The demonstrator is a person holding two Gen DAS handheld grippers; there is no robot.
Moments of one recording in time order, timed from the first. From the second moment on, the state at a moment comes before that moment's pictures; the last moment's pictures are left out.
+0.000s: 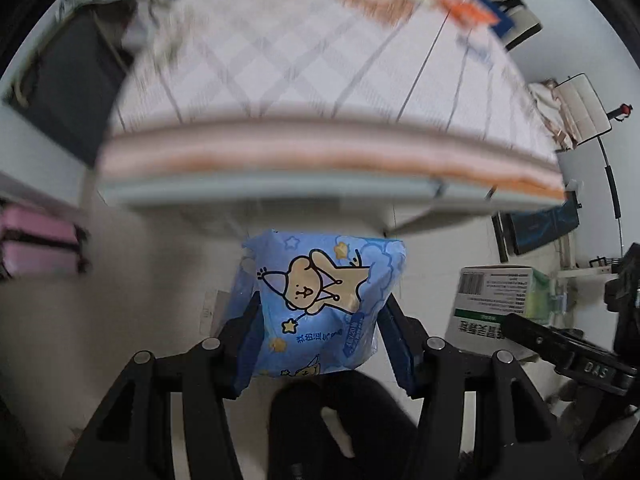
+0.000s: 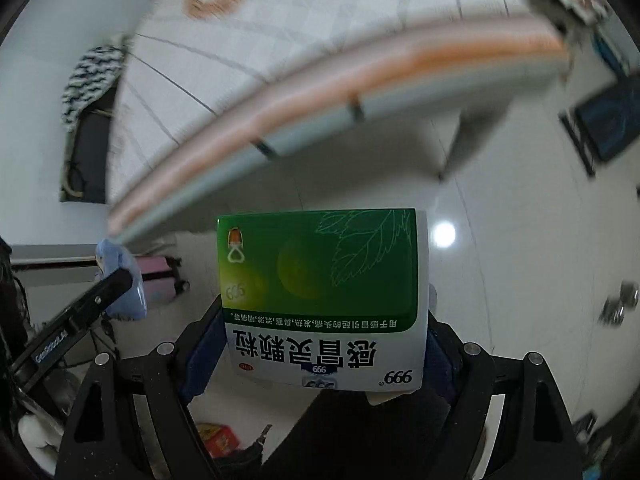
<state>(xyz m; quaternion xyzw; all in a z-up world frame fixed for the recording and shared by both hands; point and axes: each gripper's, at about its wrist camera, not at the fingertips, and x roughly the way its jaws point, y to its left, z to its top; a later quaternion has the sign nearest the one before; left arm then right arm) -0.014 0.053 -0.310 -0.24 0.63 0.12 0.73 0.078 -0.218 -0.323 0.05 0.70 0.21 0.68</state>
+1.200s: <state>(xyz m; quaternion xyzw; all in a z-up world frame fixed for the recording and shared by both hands) -0.054 0.050 -0.602 -0.21 0.66 0.19 0.70 0.063 -0.181 -0.679 -0.07 0.73 0.20 0.65</state>
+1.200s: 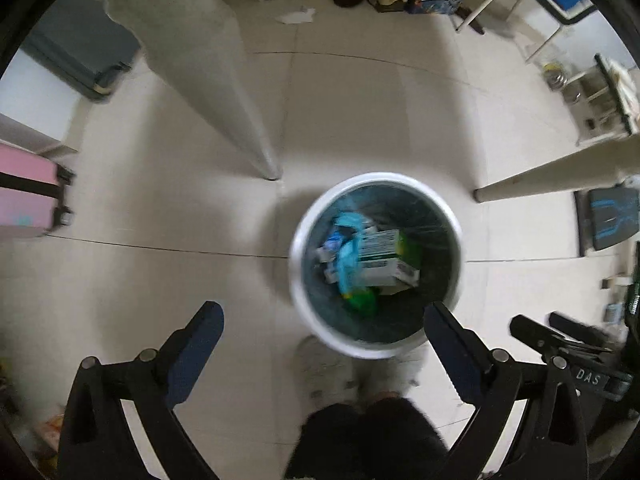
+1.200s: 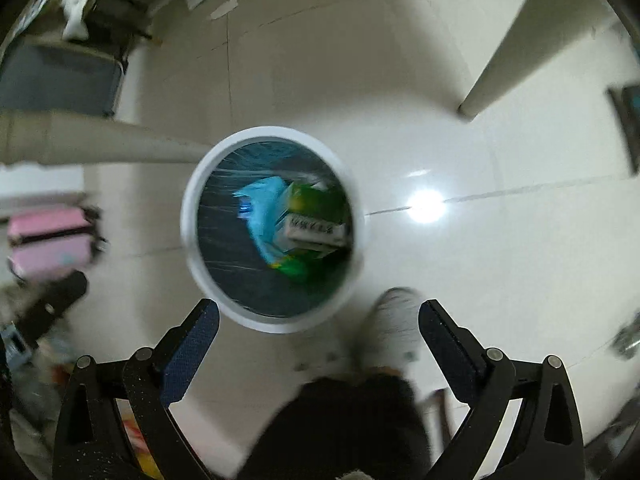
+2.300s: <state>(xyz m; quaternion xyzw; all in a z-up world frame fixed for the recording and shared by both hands) -0.097 0.007 -0.281 -0.16 0.63 0.19 0.73 0.002 -0.211 -0.268 -0.10 0.67 0.23 0.70</state>
